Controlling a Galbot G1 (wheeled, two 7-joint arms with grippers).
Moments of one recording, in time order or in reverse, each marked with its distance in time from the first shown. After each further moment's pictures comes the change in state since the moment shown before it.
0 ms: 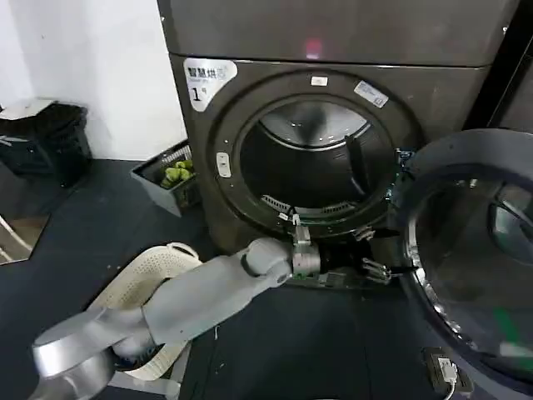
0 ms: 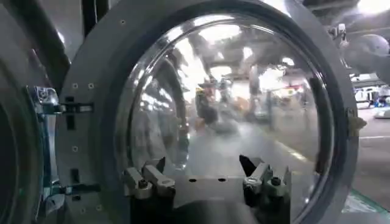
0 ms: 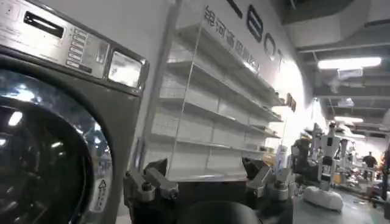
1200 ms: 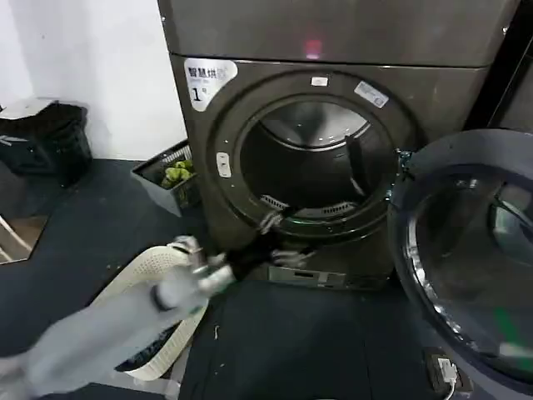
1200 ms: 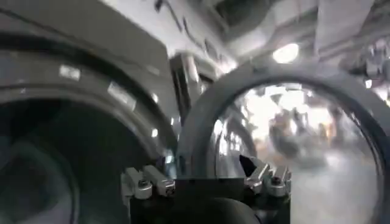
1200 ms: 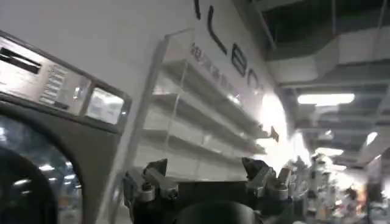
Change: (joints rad) left arm 0.183 0.546 -0.092 -0.385 0.035 -0.297 -0.234; right arm 0.039 -0.102 0.042 -0.061 -0.094 0.100 0.039
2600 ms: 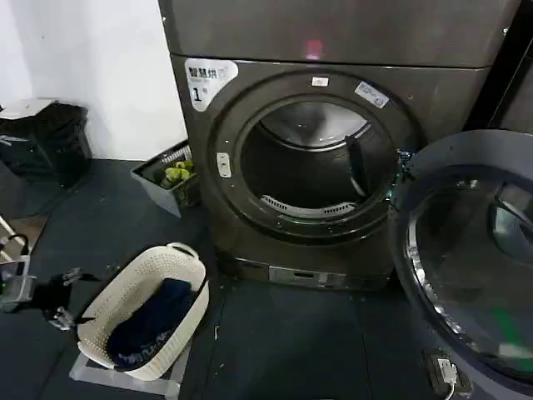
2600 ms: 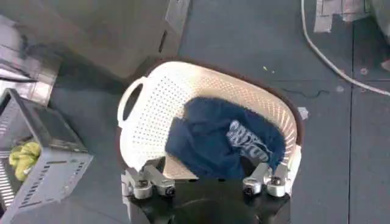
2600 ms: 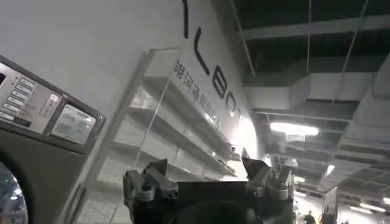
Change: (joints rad) left arm 0.413 0.800 -0.515 0.011 0.567 0.427 0.468; right arm 0.038 -0.077 0.029 0.019 -0.127 -0.049 0.024
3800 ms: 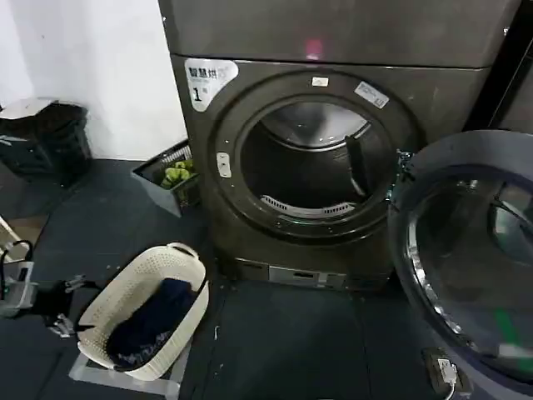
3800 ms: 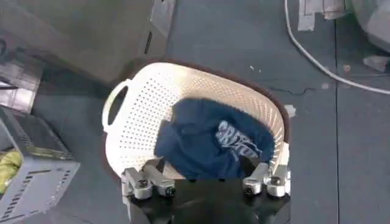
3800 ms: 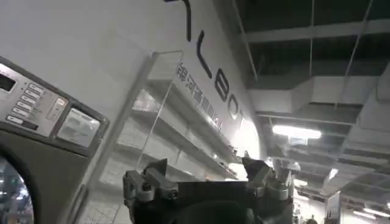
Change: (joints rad) left arm 0.006 -0.018 0.013 0.012 0.034 -0.039 0.032; right arm -0.016 0.016 0.028 0.041 0.007 -0.014 -0.018
